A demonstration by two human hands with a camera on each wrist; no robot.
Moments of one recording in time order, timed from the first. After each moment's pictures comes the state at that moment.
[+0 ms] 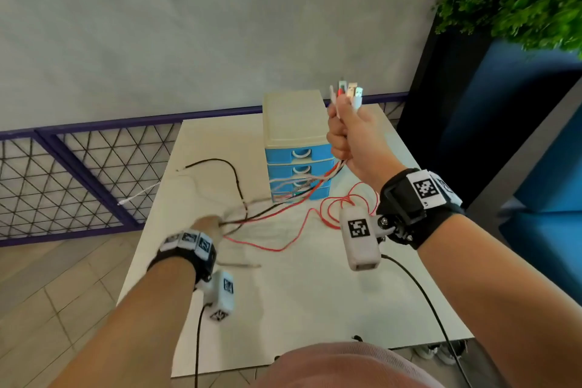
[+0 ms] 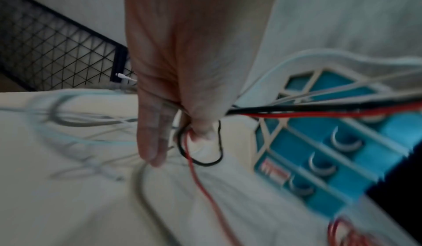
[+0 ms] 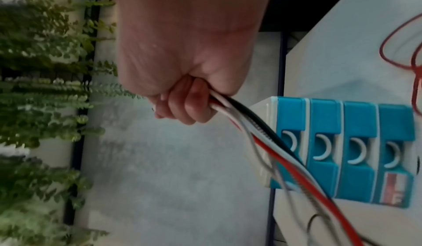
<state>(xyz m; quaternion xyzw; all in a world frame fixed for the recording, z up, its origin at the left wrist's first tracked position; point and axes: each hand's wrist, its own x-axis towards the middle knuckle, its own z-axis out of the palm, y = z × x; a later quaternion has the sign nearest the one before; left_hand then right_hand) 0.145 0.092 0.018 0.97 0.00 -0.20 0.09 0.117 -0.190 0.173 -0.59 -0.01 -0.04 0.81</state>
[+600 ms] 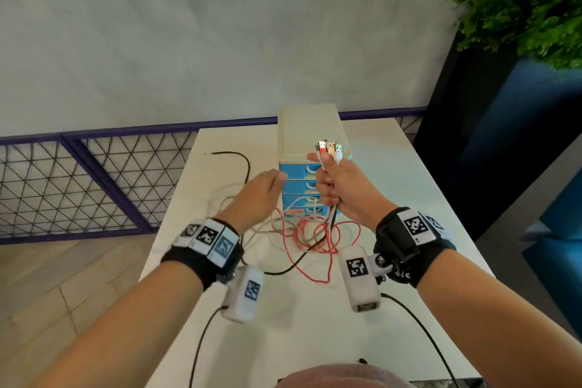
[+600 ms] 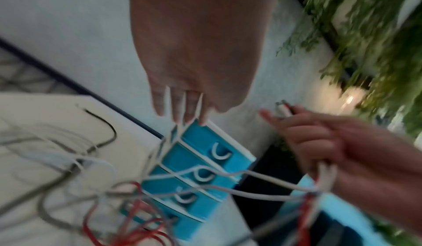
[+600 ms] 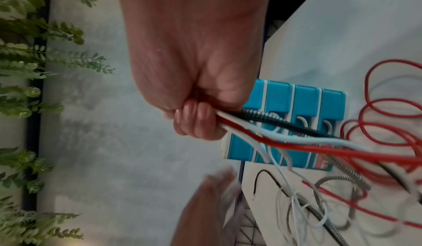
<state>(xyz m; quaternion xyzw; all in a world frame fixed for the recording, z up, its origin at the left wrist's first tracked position) 0.157 0.017 0.099 0.93 -0.15 -0.04 0.33 0.122 -0.167 0.131 -0.61 0.02 0.09 0.78</state>
